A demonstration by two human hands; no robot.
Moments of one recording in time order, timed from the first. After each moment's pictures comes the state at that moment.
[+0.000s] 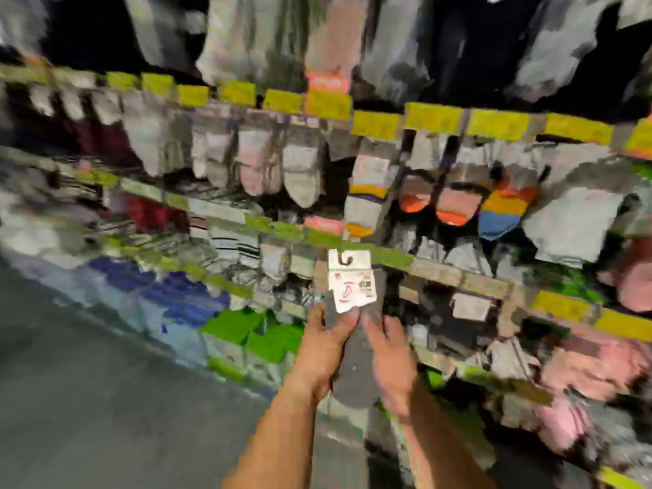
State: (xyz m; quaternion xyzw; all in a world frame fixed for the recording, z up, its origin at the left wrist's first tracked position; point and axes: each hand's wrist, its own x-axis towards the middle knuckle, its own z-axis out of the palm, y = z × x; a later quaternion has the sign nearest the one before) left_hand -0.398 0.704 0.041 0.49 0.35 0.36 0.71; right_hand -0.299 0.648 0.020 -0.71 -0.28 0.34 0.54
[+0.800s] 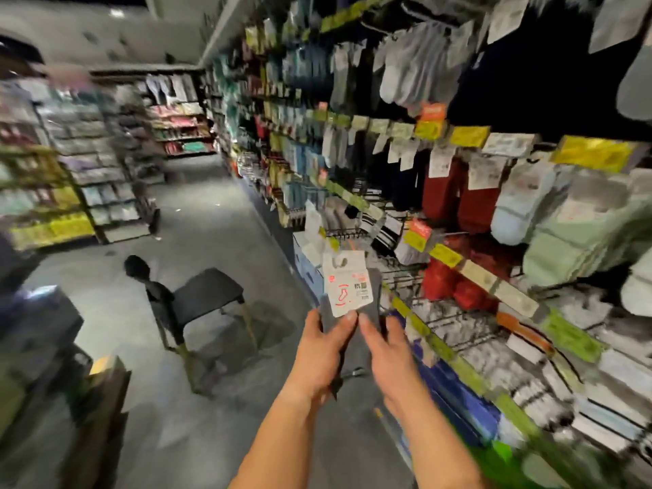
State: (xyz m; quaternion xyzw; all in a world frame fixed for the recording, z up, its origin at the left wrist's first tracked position) left_hand -0.905 1.170 0.080 0.32 0.46 0.65 0.52; right_hand -0.800 1.202 0.053 -0.51 -0.54 0.51 0.44
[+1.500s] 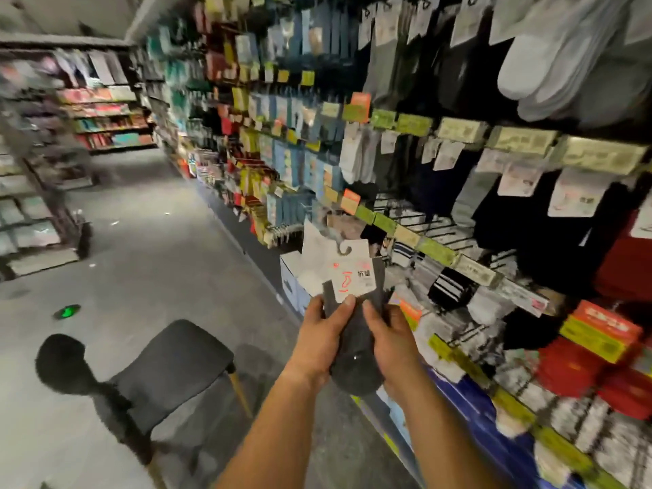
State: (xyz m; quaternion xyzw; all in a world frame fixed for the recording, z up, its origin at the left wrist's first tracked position) left_hand -1.235 1.592 0.068 0.32 0.44 0.60 0.58; right_hand -1.123 1.593 0.056 -0.57 -0.48 0.46 0.49
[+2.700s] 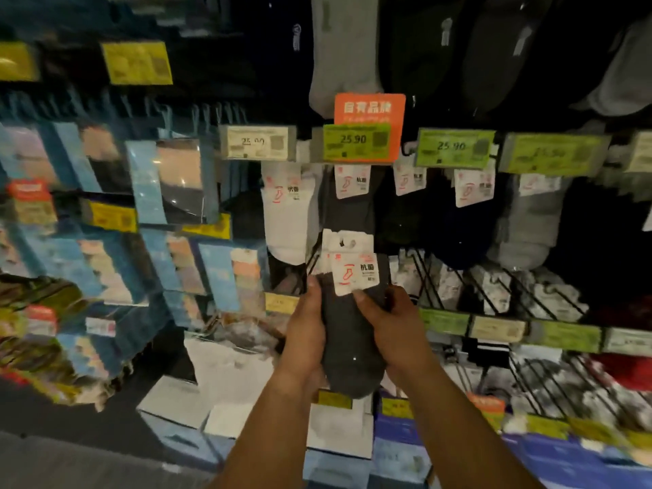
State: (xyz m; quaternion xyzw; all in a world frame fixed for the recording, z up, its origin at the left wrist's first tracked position) left_hand -1.338 2.193 0.081 0.43 0.26 0.32 0.80; right_hand -1.250 2.111 0.085 -0.68 -0.25 0.24 0.65
